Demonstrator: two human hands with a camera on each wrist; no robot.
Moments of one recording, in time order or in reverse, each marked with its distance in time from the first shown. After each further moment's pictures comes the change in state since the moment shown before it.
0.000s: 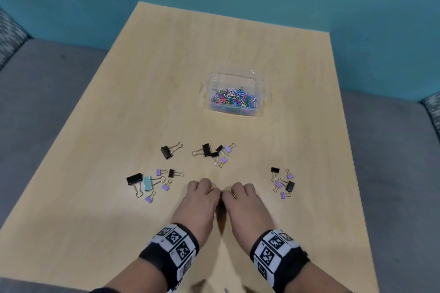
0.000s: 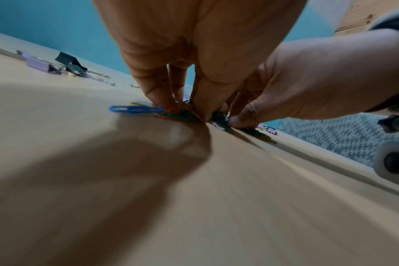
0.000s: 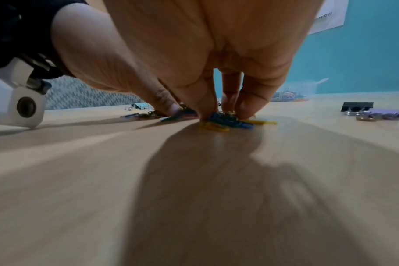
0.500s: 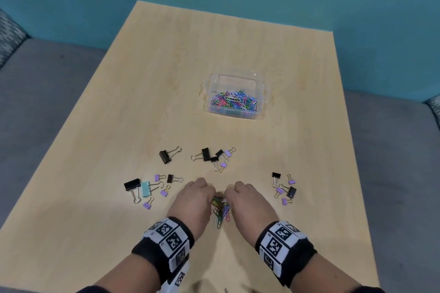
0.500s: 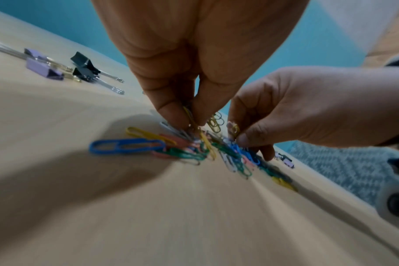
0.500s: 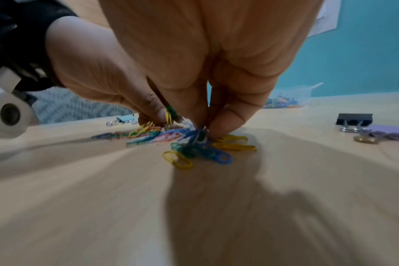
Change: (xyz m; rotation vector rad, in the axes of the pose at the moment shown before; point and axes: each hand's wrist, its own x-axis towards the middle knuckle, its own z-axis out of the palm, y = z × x) left_hand 0.021 -0.008 -0.016 -0.132 -0.027 -0.088; right_hand 0.024 0.016 -0.010 0.101 -0.131 -0.050
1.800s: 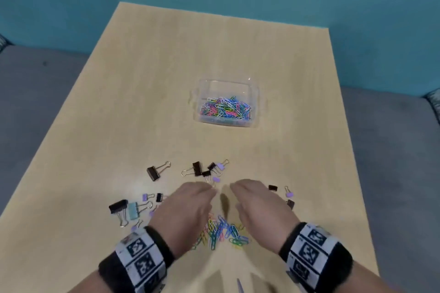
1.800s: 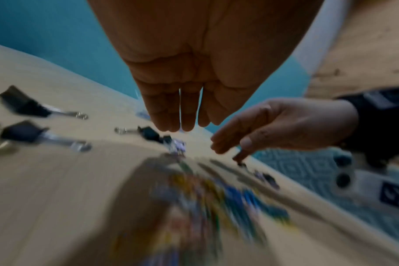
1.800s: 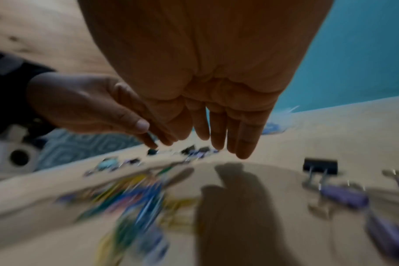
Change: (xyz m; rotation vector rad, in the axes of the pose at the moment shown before) left_hand 0.016 0.003 -0.043 -0.017 0.140 0.284; right_hand 0.005 0.038 -0.047 0.100 0.048 -0.063
